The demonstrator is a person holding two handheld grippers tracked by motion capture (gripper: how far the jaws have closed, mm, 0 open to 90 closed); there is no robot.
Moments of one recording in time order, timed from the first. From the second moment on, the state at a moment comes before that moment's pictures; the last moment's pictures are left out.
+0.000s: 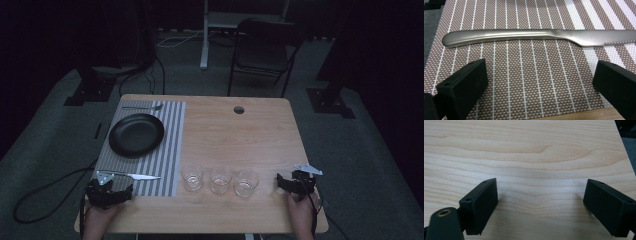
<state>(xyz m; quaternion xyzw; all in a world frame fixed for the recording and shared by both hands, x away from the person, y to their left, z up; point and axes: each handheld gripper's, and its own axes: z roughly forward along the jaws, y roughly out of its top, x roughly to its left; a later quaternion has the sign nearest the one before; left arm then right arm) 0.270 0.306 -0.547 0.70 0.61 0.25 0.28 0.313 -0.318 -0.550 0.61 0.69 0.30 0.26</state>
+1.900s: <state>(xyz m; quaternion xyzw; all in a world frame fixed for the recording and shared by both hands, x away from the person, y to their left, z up) 0.260 0.265 -0.534 0.76 0.51 0.21 0.34 0.313 -0.318 -0.550 0.61 0.69 0.30 0.26</state>
